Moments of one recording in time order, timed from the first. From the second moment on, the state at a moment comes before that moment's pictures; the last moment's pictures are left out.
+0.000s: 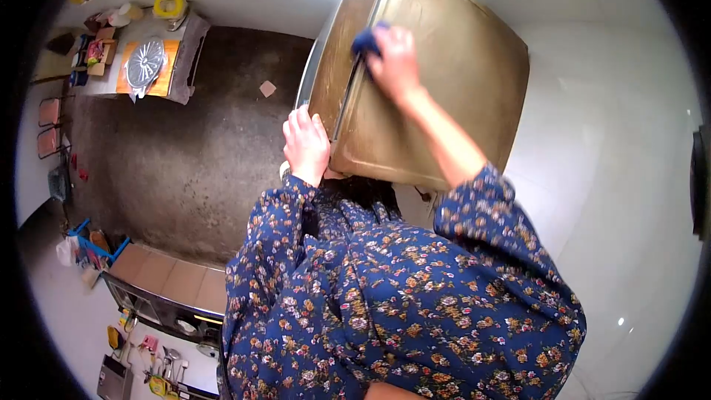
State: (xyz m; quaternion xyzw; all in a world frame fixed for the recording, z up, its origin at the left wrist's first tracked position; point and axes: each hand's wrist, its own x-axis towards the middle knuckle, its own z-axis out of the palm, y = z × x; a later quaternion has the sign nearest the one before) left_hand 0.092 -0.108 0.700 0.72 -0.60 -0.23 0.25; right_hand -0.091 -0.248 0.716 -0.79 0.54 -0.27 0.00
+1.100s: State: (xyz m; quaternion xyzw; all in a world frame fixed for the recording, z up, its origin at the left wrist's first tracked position) left_hand 0.065 -0.130 0.691 0.72 -0.60 -0.21 0.28; right_hand -0.095 -0.200 0.714 -0.74 0.64 -0.21 0.01
